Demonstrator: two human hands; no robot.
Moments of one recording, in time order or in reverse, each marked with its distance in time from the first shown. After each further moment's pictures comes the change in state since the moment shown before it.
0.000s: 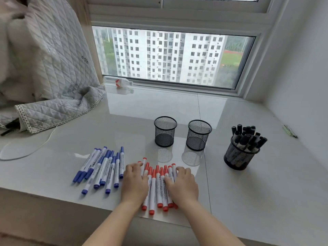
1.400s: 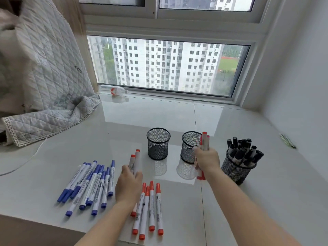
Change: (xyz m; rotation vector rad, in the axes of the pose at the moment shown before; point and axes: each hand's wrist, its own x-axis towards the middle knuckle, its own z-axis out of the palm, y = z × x) left_hand 0.039 0.033 -0.003 -0.143 0.038 -0.190; right_hand 0.094 0.018 -0.109 1.008 0.072 0.276
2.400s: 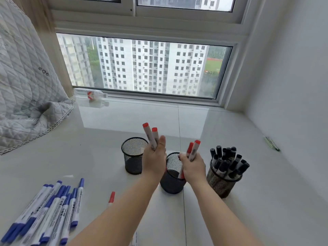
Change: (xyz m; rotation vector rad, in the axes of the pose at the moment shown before) left_hand 0.027 0.151 0.067 -0.966 -0.232 0.118; right_hand 0.047 0.020 -0.013 -0.165 0.099 -0.224
